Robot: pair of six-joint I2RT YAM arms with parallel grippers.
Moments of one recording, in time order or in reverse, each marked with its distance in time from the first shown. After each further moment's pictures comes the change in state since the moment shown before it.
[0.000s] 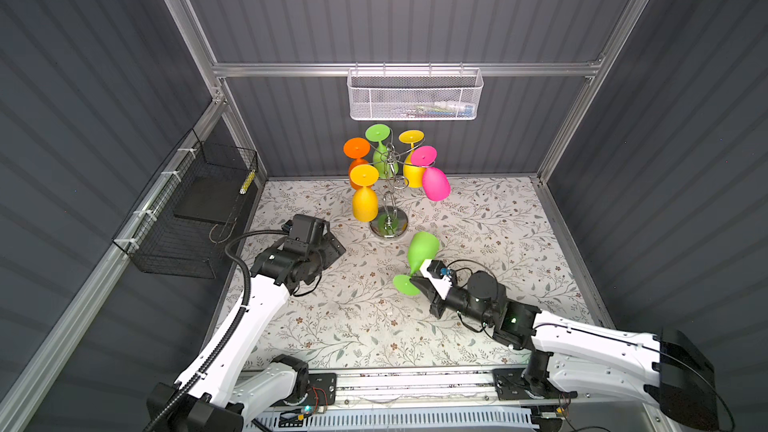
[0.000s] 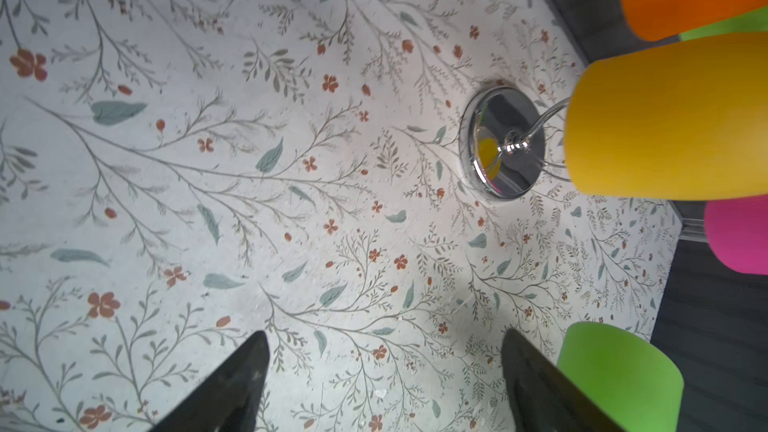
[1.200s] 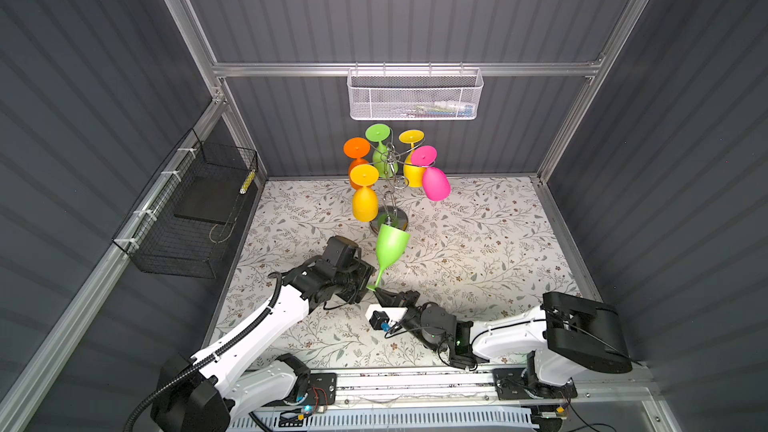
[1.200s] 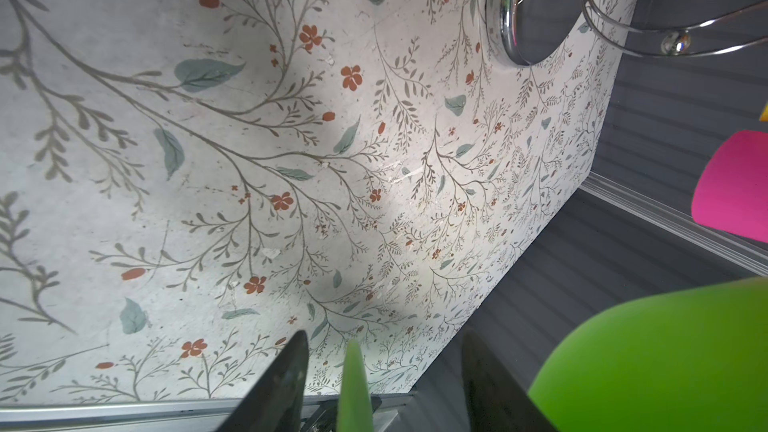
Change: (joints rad) left arm -0.257 0.004 -0.230 0.314 0.241 -0.603; right arm 0.287 0.533 0.083 0.622 0.429 -0.666
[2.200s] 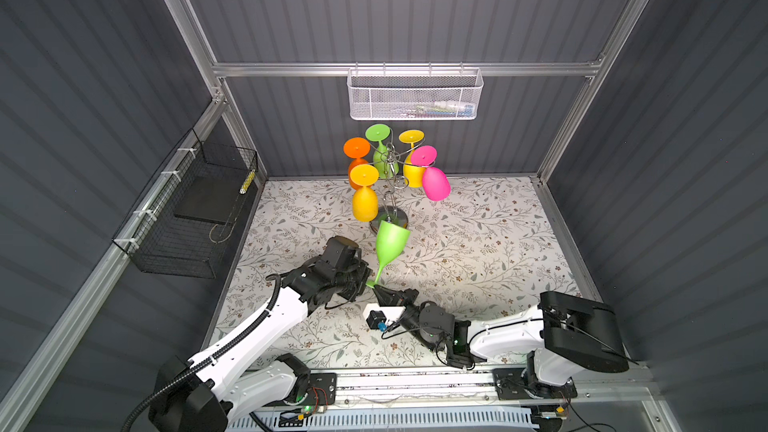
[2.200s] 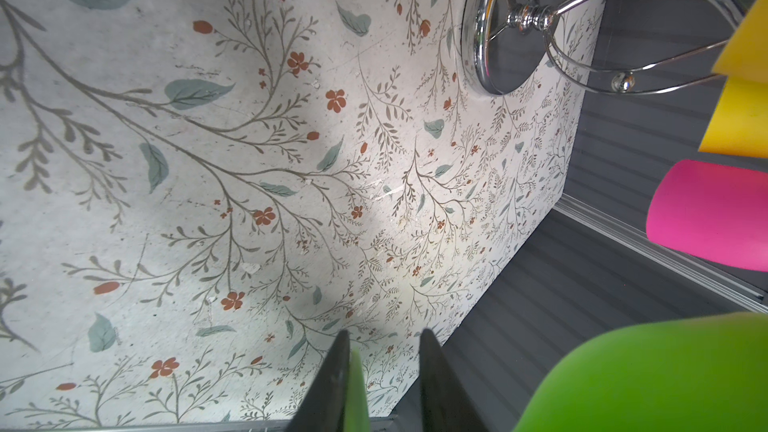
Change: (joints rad) left arm -0.011 -0.018 -0.002 0.019 -0.076 -0.044; right arm 0.000 0.014 0.019 0.016 0.029 -0.053
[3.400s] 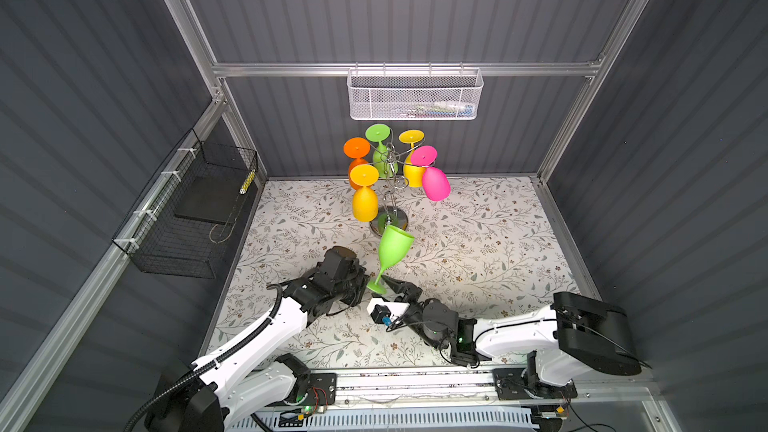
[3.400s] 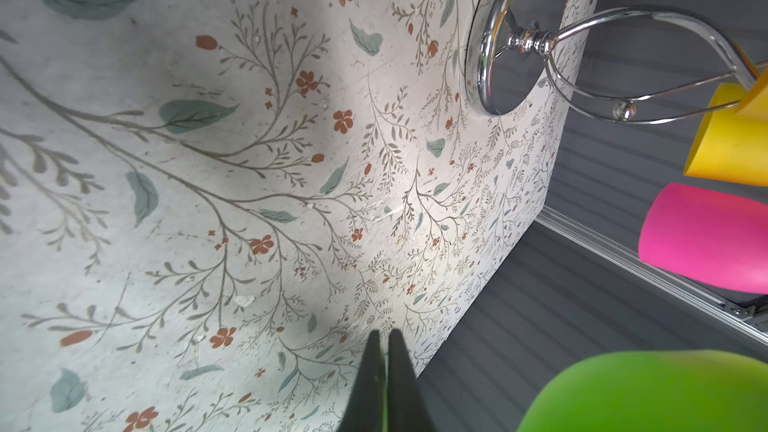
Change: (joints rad) left arm 0.000 -0.039 -0.170 0.202 -0.030 -0.045; right arm -0.015 -0.095 -0.005 -0.109 -0.012 0.093
